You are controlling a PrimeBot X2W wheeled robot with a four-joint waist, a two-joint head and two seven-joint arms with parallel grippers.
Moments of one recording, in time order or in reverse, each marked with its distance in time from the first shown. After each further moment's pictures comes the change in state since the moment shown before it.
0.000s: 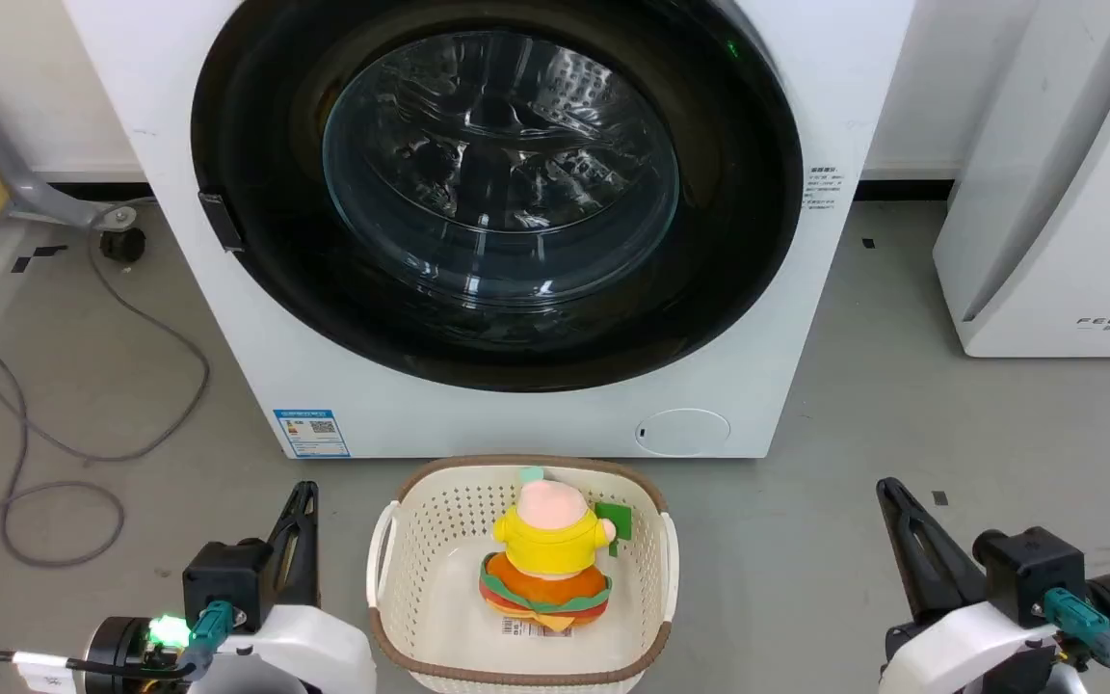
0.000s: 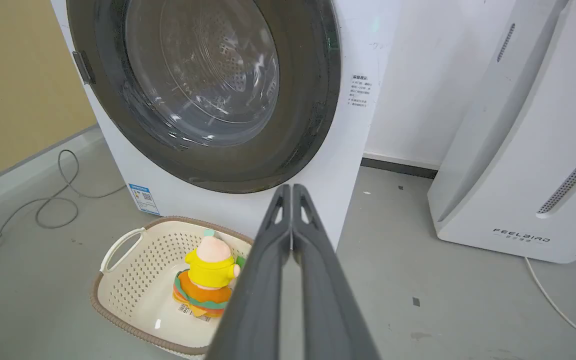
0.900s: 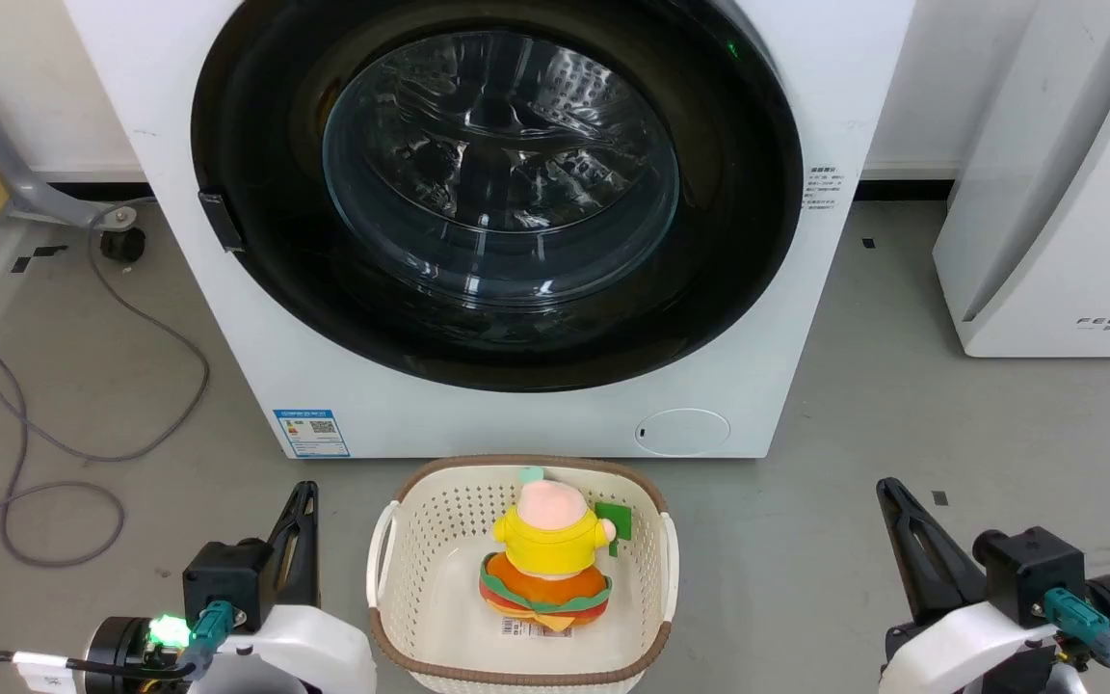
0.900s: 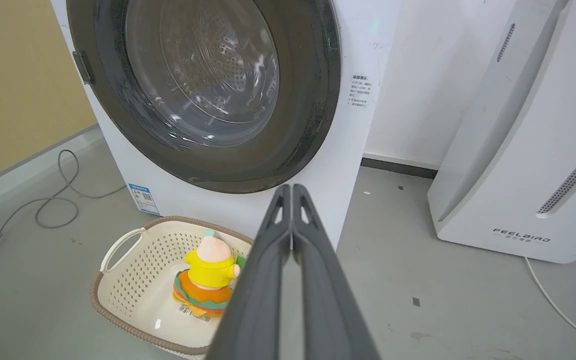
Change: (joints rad) left arm 0.000 0.000 0.000 0.000 0.000 0.000 0.000; right arm 0.000 0.000 0.000 0.000 0.000 0.000 0.000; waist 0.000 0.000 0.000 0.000
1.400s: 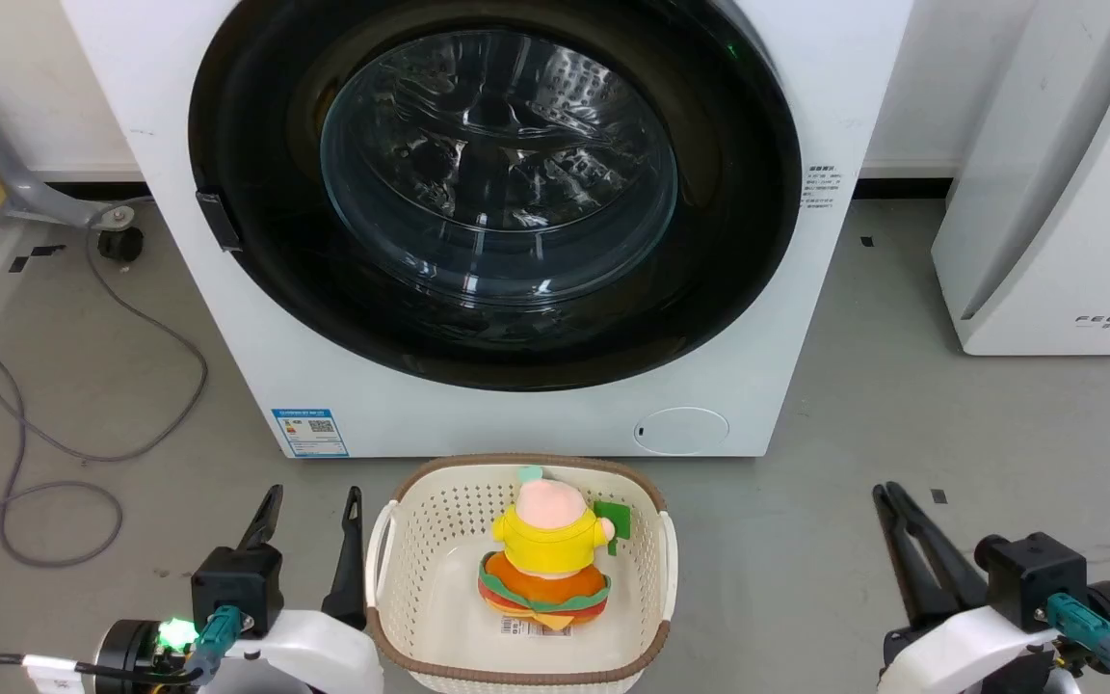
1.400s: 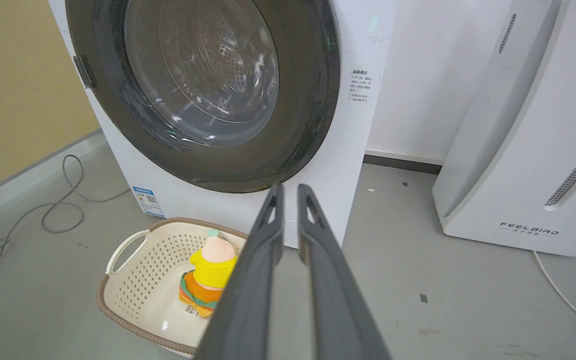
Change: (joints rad) left arm 0.001 0.000 -0.011 0.016 -0.008 0.000 -0.018; right arm 0.001 0.000 0.002 0.021 0.022 0.000 -0.016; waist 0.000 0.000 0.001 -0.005
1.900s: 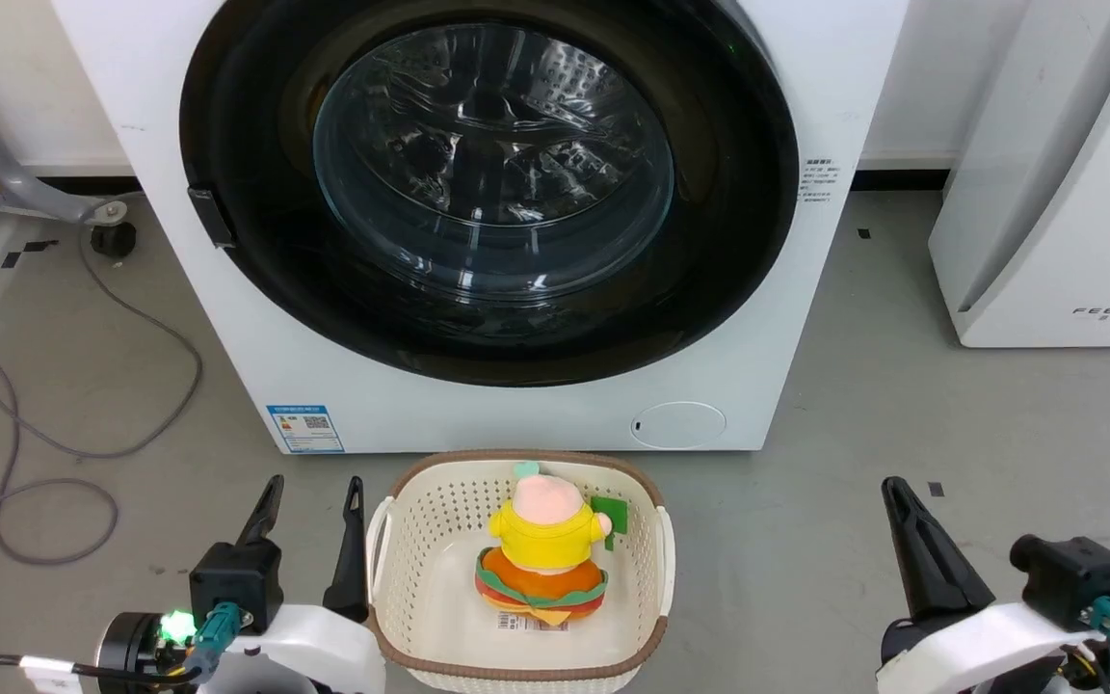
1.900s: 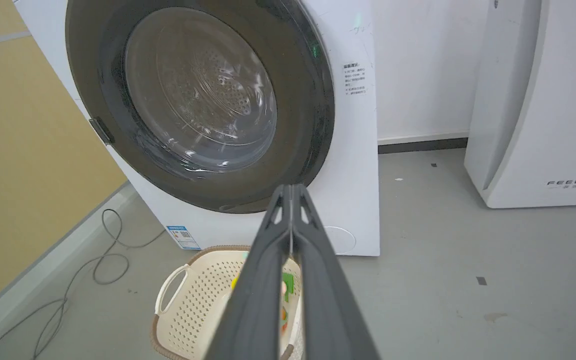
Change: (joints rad) left arm -0.015 0.000 -0.005 0.019 -0.010 0.004 -0.029; right arm -0.002 0.000 0.014 0.020 0.222 0.000 -0.031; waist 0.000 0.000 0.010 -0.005
